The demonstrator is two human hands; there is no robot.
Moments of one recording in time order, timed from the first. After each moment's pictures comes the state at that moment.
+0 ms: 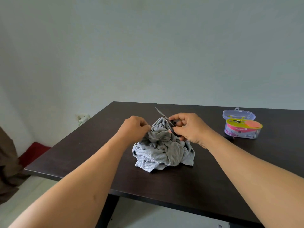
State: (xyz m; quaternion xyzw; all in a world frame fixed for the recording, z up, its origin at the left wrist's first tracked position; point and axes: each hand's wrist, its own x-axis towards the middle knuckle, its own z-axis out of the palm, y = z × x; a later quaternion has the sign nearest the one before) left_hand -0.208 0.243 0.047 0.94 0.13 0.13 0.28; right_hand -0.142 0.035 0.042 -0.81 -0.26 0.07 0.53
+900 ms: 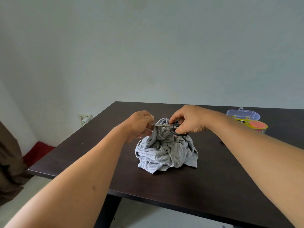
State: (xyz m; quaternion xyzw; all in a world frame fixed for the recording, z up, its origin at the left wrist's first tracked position) left_hand -0.202 0.239 0.066 0.83 0.13 0.04 0.54; right_hand -0.140 0.038 0.101 -0.90 -0.37 0.07 0.20
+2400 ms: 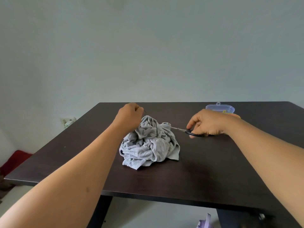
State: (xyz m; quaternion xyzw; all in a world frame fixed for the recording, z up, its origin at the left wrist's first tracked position) left_hand -0.195 0.202 0.077 0.93 0.11 0.18 0.32; right_hand -0.136 -0.064 0.077 -0.93 -0.23 0.14 0.26
